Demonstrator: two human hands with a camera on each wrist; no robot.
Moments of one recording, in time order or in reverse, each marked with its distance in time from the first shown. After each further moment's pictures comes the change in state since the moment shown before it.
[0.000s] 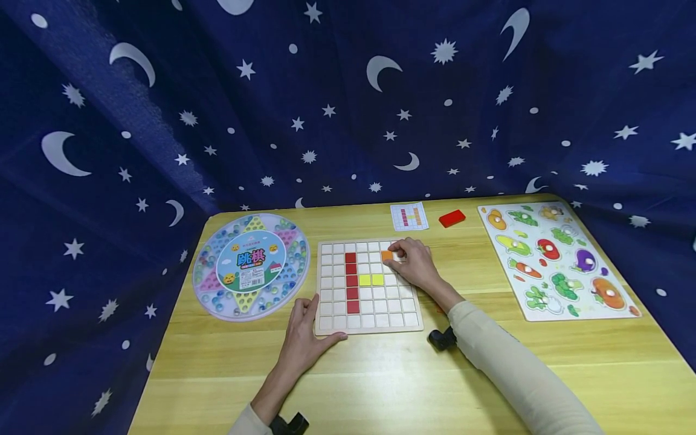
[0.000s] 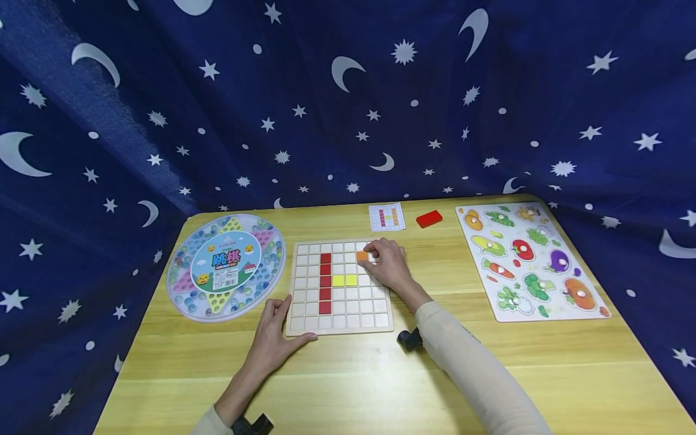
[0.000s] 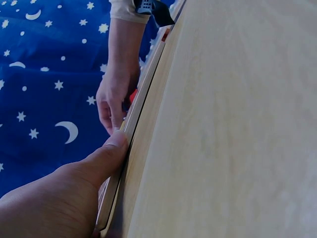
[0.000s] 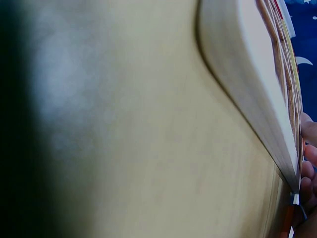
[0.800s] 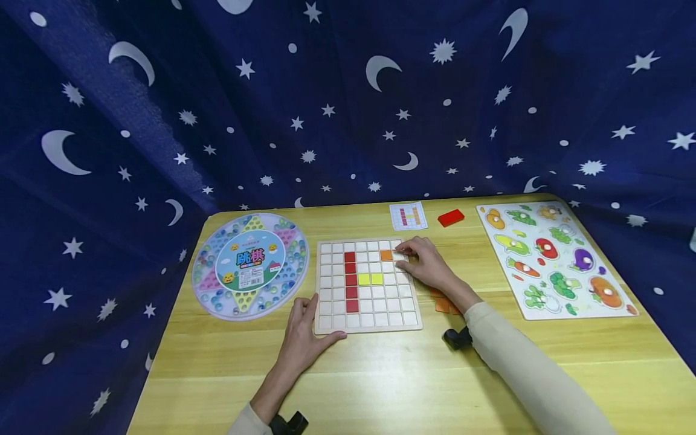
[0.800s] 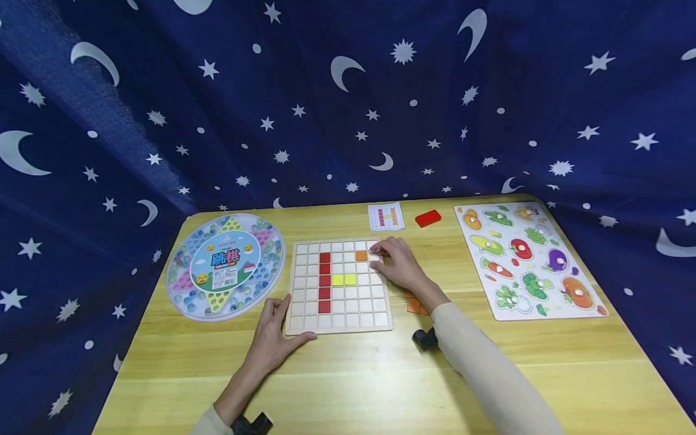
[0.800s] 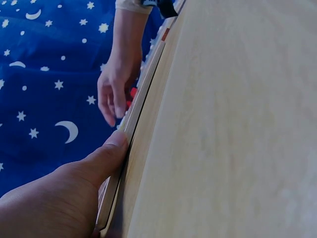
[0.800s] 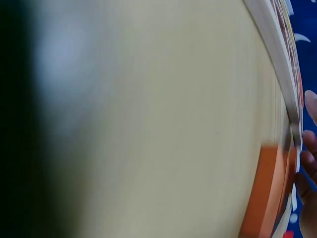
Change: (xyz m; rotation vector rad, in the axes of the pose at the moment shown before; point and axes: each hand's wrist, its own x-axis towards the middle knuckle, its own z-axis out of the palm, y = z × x) left_hand -0.001 -0.001 0.000 0.003 0.020 0.022; right_hand -0.010 0.018 -0.027 0.093 -0.098 -0.123
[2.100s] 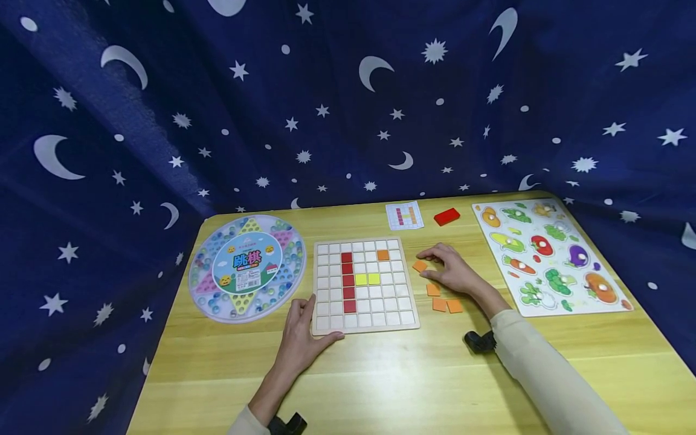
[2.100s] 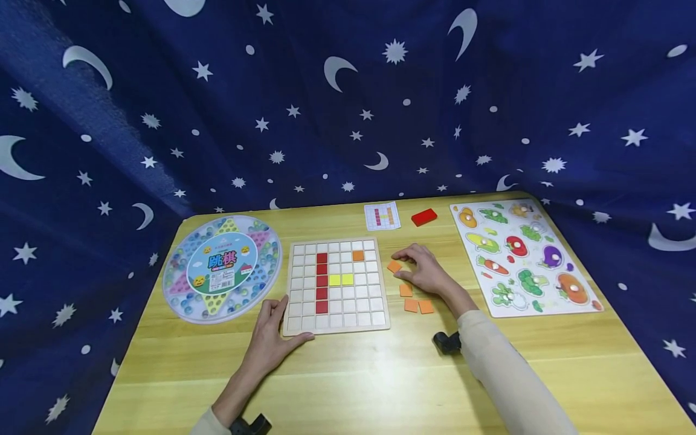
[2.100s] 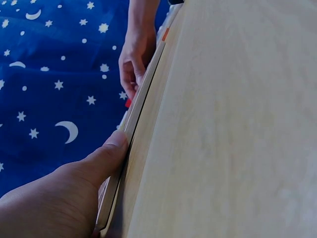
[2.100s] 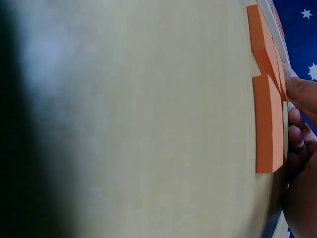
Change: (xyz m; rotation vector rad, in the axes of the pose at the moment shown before) left_hand 0.001 0.001 0.000 -0.016 -0.016 -0.025; right_hand -0.036 0.042 -0.035 0.018 -0.091 0.027
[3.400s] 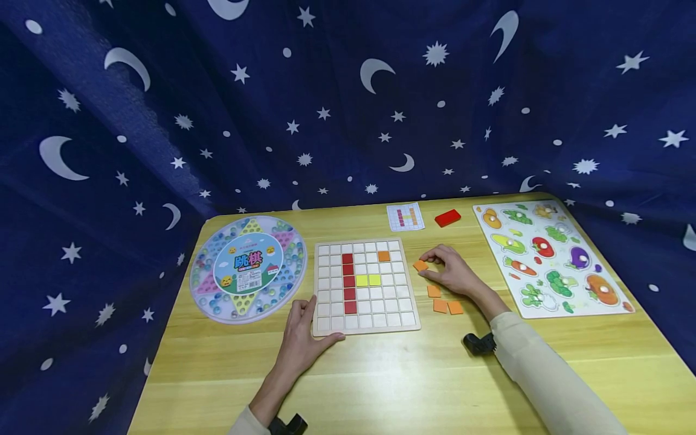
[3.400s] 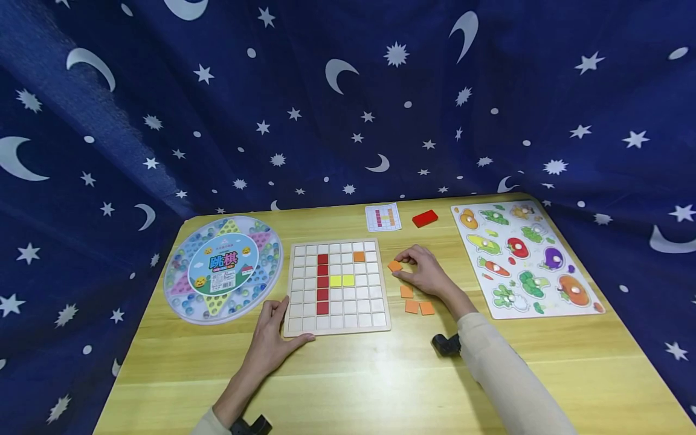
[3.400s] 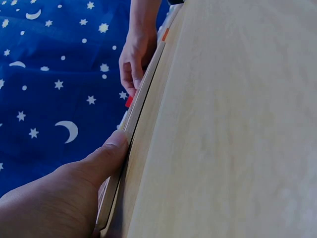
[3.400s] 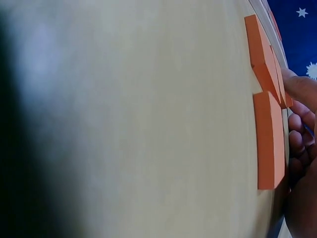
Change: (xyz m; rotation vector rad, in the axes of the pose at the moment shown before) left_hand 0.000 0.000 -0.001 0.003 -0.016 -0.016; right_hand 0.000 -0.004 0.003 0.034 0.081 0.006
